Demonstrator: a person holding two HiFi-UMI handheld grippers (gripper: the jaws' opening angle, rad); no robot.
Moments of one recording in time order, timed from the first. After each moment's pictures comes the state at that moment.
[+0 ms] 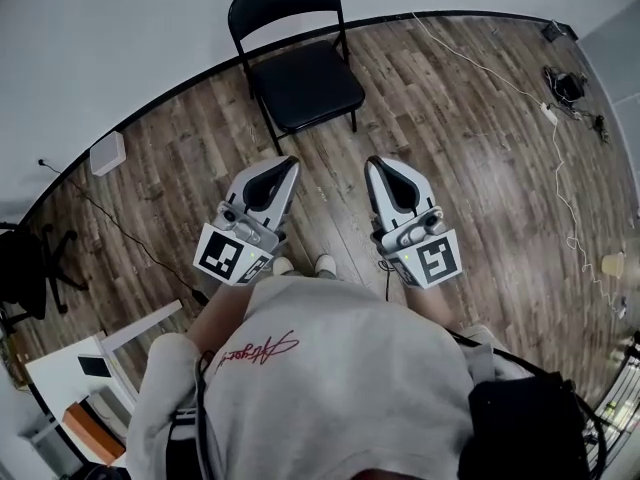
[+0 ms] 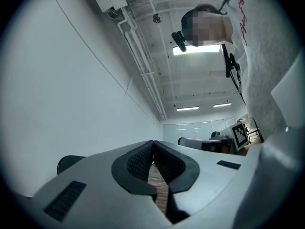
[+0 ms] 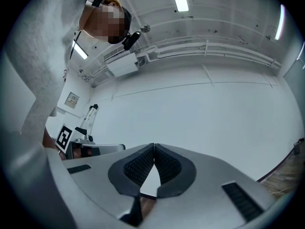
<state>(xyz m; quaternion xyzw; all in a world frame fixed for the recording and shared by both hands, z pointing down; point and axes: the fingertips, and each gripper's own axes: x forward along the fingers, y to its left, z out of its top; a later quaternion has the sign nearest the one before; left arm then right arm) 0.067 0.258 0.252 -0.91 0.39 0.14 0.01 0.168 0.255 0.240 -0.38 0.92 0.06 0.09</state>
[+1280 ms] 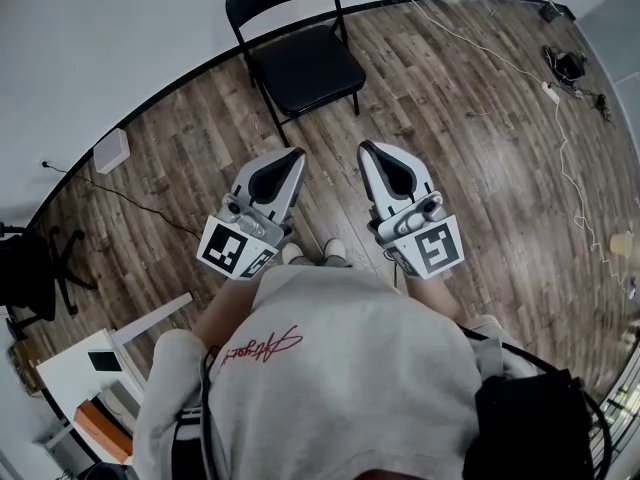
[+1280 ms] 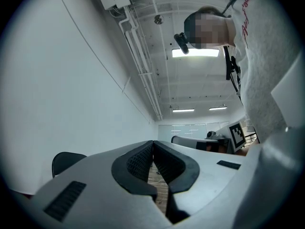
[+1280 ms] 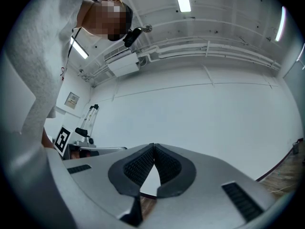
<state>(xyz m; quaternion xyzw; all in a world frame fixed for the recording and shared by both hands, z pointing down) 0.071 0.288 0.251 -0.92 0.36 0.14 0.00 0.147 0.284 0.233 -0.38 0.92 0.06 0.09</state>
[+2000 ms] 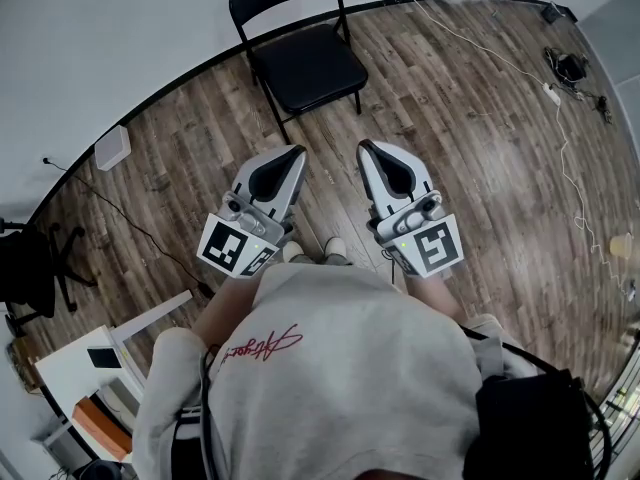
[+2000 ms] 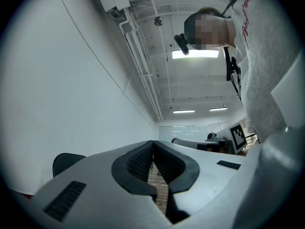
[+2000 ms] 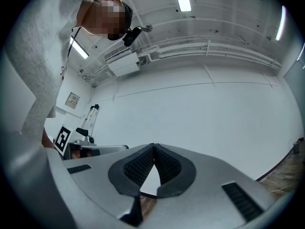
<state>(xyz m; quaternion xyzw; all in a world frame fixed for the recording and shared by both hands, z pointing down) 0.066 0.291 0.248 -0.92 0.37 0.15 0.00 0.143 0.285 0.237 -0.38 0.92 0.06 0.08</state>
